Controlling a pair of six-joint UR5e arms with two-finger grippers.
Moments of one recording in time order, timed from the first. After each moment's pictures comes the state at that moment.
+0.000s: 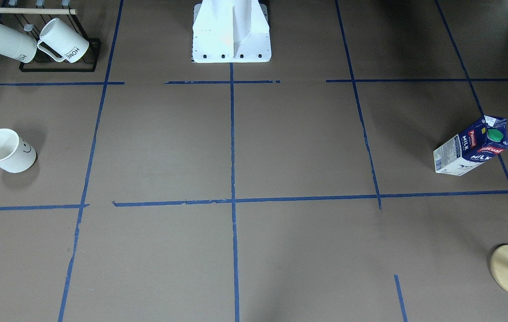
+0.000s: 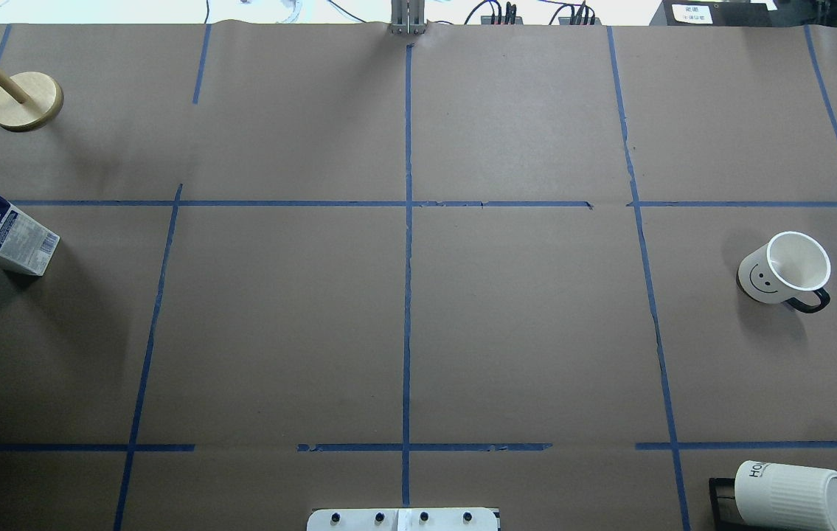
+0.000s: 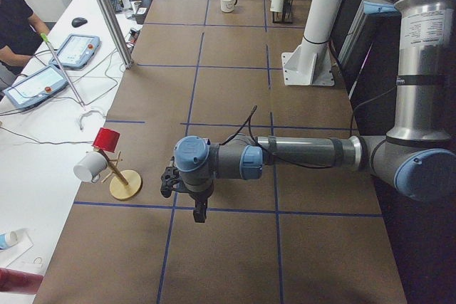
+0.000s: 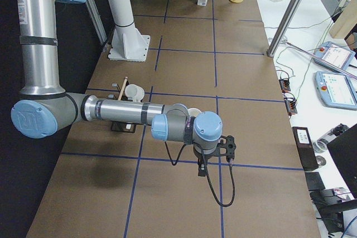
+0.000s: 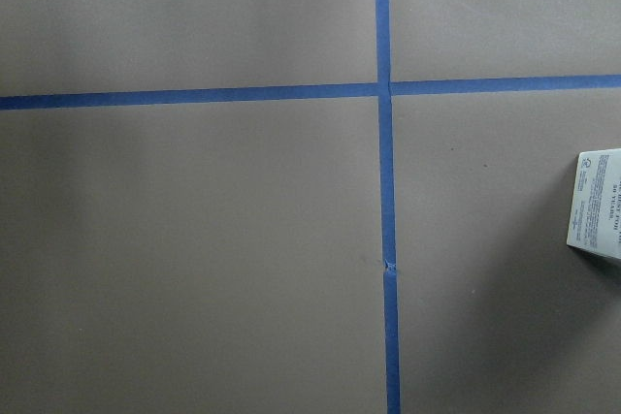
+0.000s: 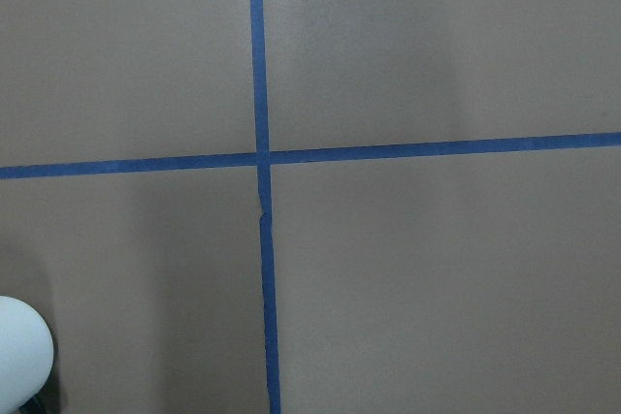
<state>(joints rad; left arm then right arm) -1.57 -1.52 -1.63 -1.56 -2.36 0.04 1.65 -1.58 1.55 -1.56 2.38 -0.01</state>
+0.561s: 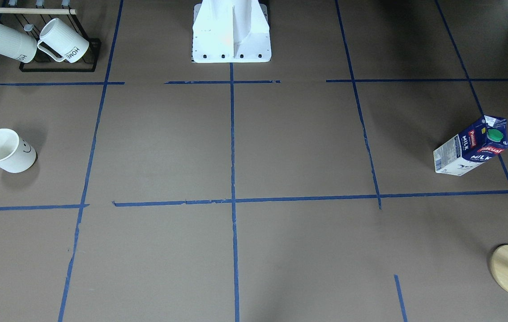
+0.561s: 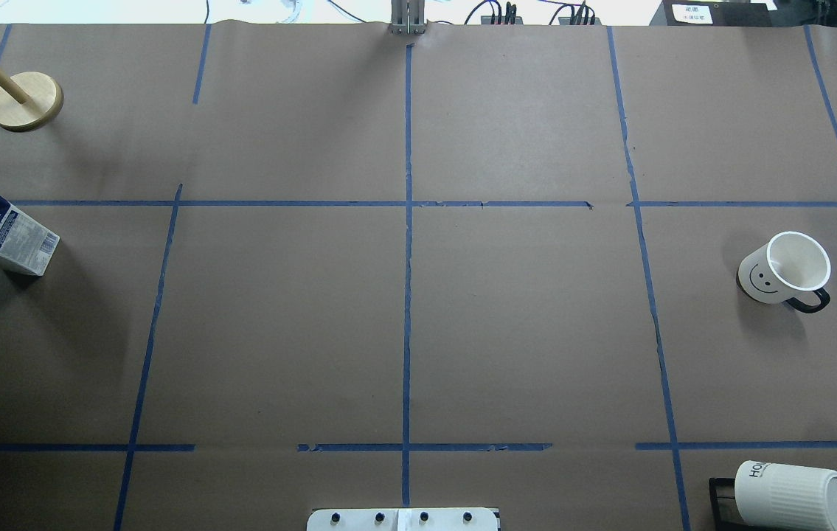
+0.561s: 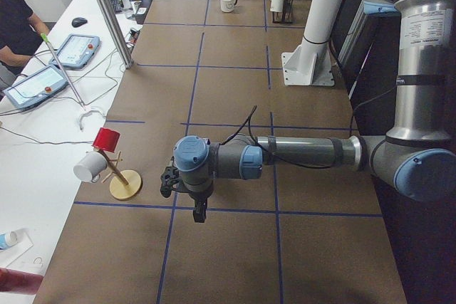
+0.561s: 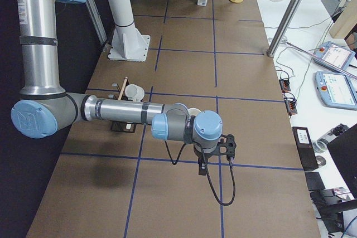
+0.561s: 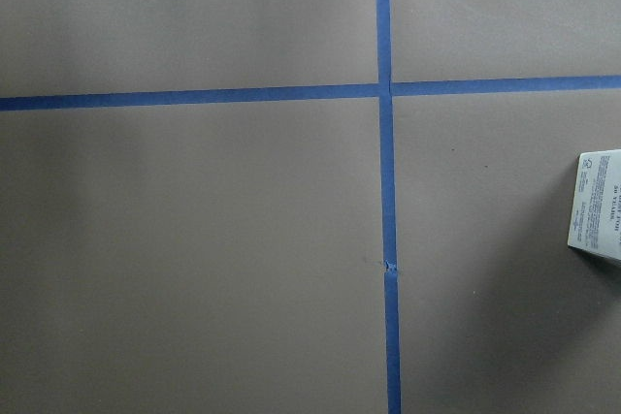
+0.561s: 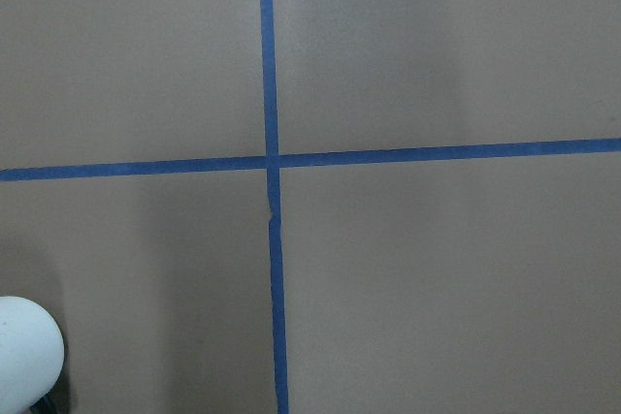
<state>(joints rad) -1.57 -1.52 -1.63 -1.56 -2.35 0.04 1.65 -1.58 1.56 -1.56 2.39 -0.01</state>
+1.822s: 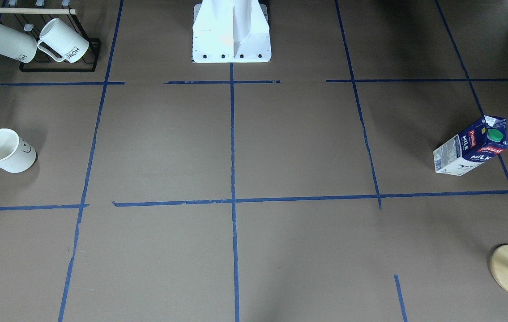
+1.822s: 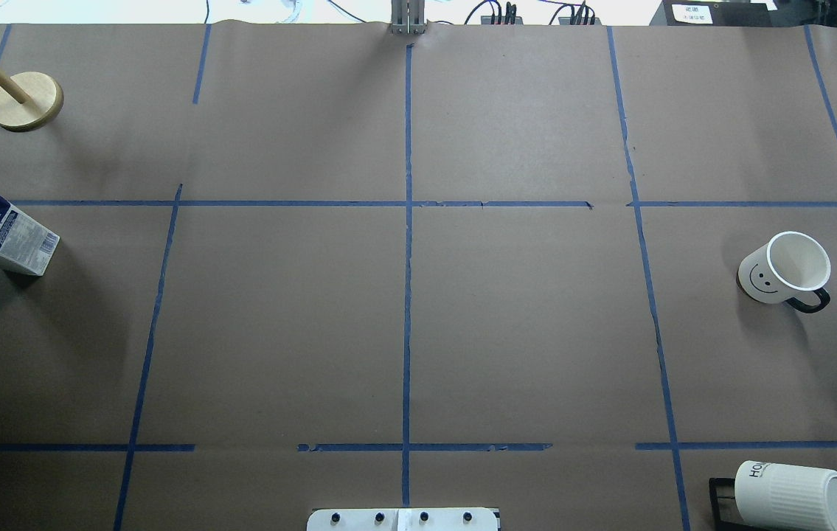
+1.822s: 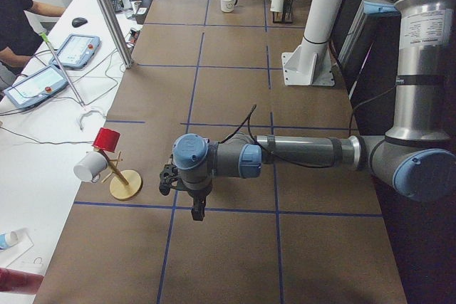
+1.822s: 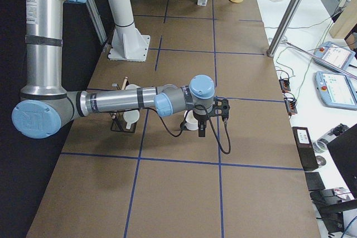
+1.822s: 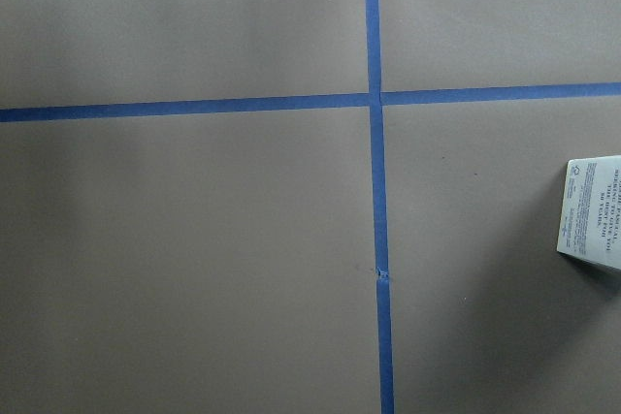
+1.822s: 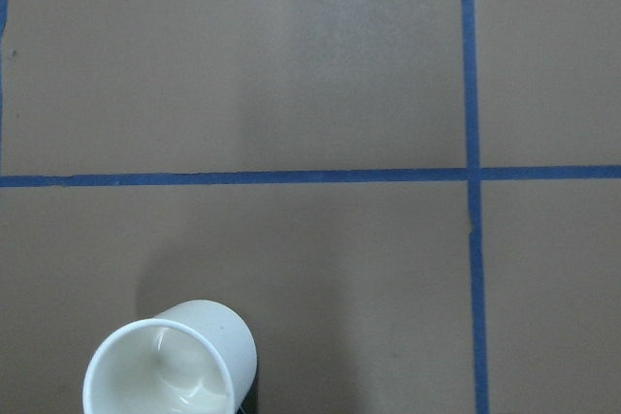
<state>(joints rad) -1.57 -1.52 -1.63 -1.56 -2.36 0.04 1.39 -1.67 1.77 -1.27 2.40 0.47</state>
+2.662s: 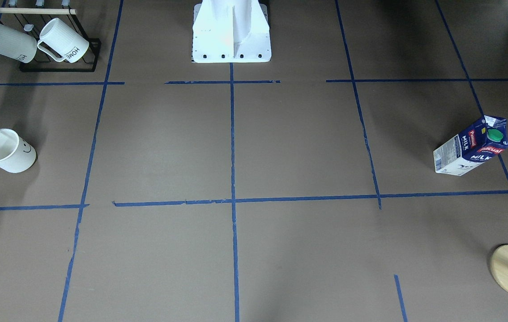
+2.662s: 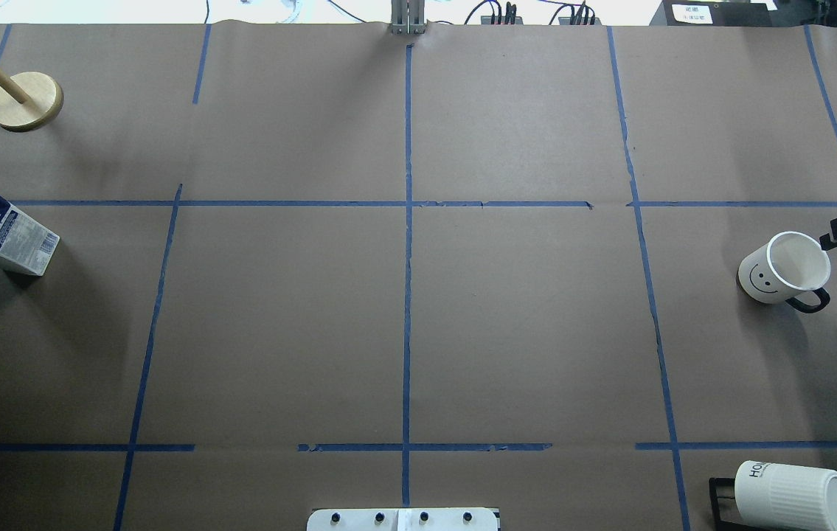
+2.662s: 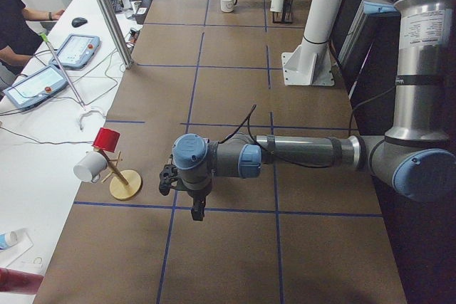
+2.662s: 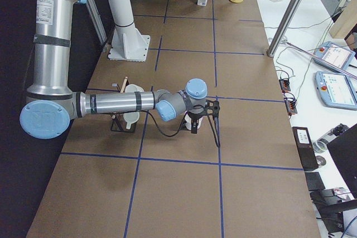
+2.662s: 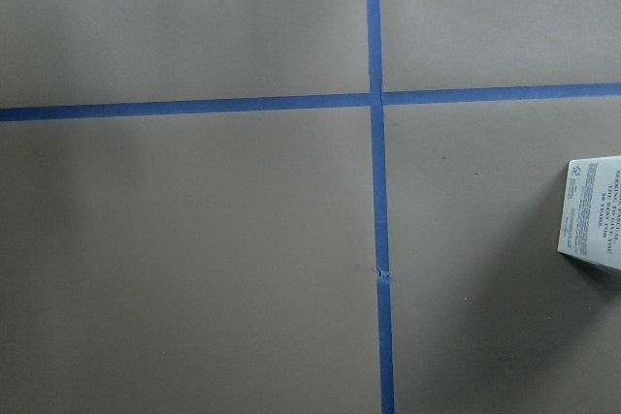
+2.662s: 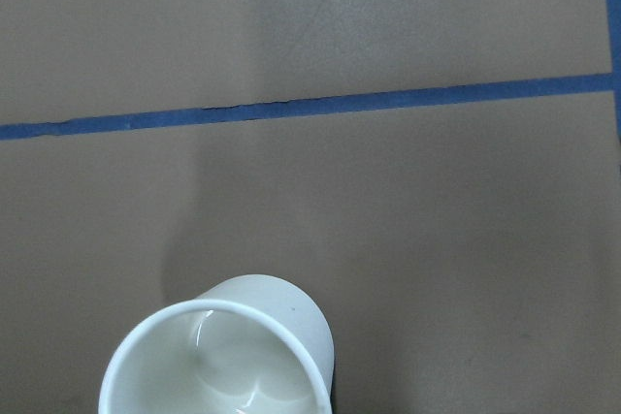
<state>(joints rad) -1.57 -1.52 -1.63 -1.56 -2.36 0.04 1.19 -1.68 1.71 -1.14 2.33 0.65</state>
